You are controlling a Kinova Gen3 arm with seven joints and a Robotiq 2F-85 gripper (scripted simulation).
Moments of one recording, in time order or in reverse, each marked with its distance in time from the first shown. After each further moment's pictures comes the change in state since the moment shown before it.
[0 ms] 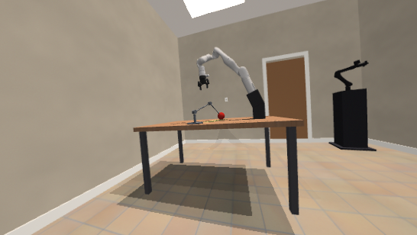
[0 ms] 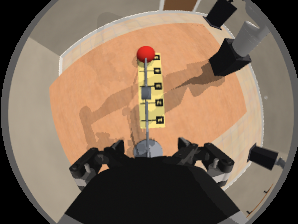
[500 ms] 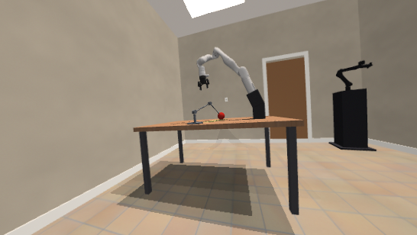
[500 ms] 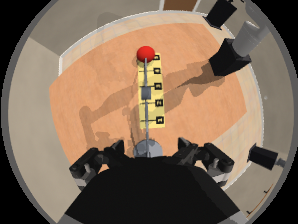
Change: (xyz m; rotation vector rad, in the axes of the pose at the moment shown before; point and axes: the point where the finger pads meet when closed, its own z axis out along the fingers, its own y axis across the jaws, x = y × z) arm 0.000 0.000 0.001 -0.001 0.001 0.000
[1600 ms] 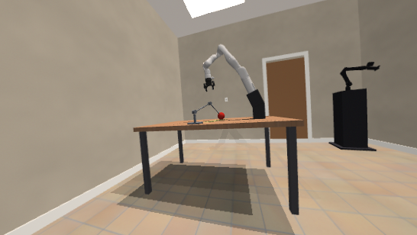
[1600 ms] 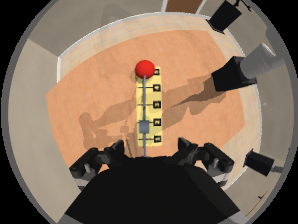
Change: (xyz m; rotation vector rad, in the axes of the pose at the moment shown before) arm 0.102 0.007 0.008 -0.017 -0.009 -0.028
